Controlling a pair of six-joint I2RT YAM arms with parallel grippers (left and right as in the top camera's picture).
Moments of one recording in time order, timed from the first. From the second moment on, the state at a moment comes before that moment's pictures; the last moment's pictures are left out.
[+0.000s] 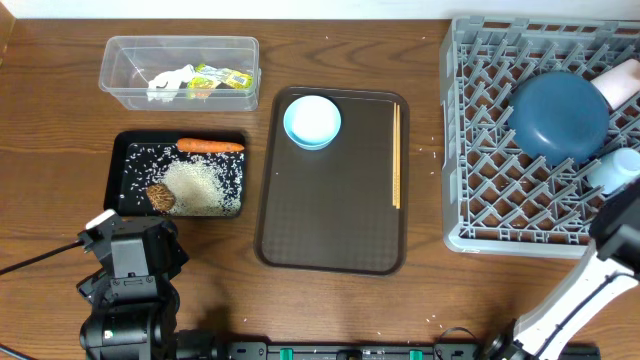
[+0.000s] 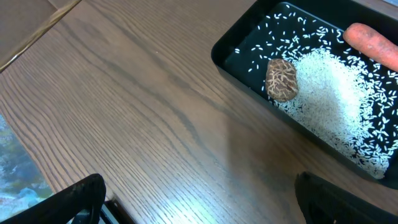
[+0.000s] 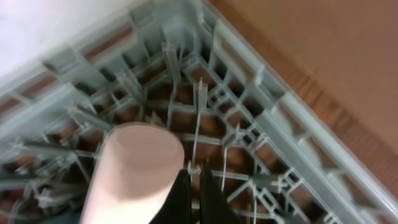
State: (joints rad) left arm 0.07 0.63 0.76 -1.10 -0.53 -0.45; right arm -0.55 2.29 2.17 -0.71 0.10 0.14
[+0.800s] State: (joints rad) left arm 0.07 0.63 0.76 -1.10 -0.53 -0.45; right arm -0.55 2.45 2.44 -0.74 -0.01 0.09
